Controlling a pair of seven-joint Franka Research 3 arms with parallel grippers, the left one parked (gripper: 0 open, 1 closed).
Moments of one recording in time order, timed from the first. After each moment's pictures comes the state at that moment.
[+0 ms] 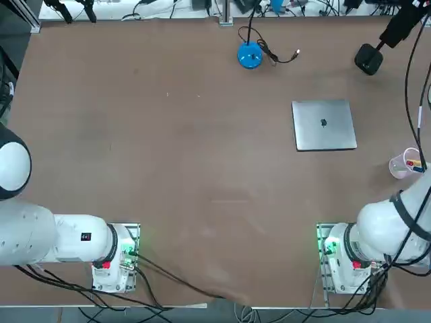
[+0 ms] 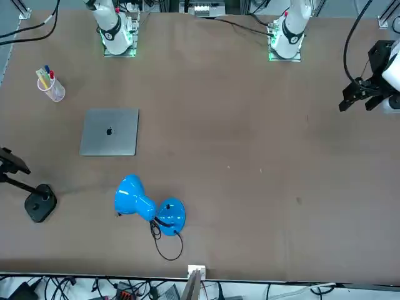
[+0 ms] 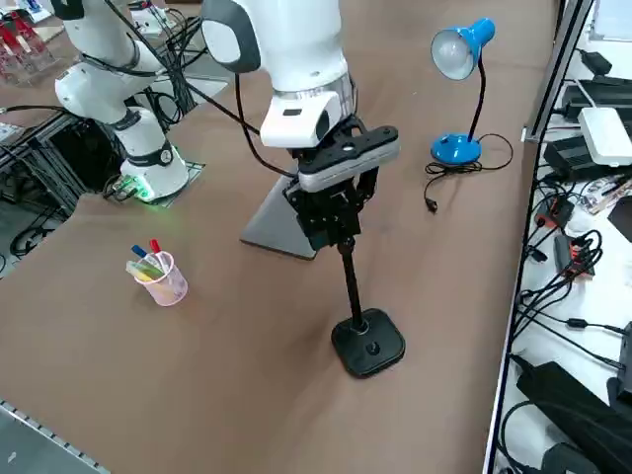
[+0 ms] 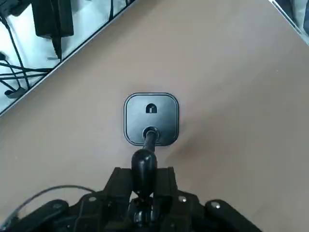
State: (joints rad) arm -0.27 0.49 -0.07 -1.35 -0.02 2.00 0.40
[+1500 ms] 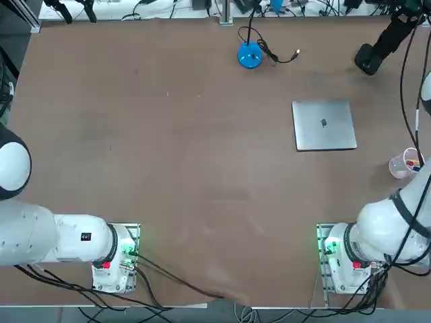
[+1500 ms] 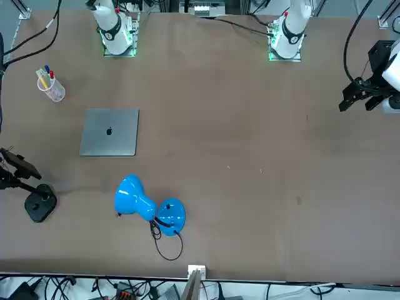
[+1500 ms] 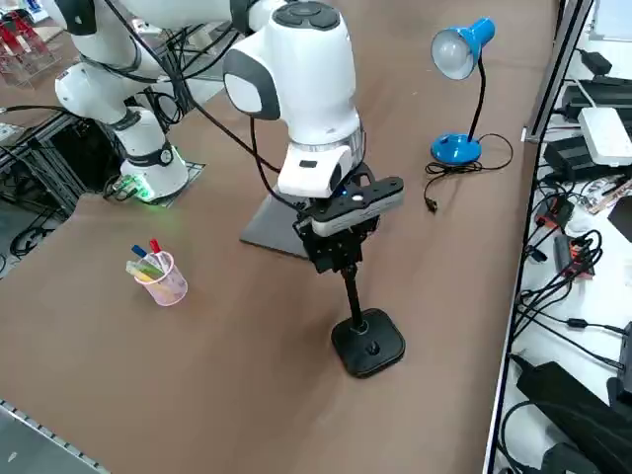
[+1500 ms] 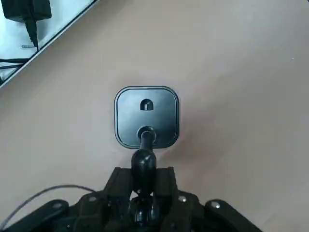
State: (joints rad) arm -0.28 0.58 -0.07 -1.34 -0.02 2.04 0.41
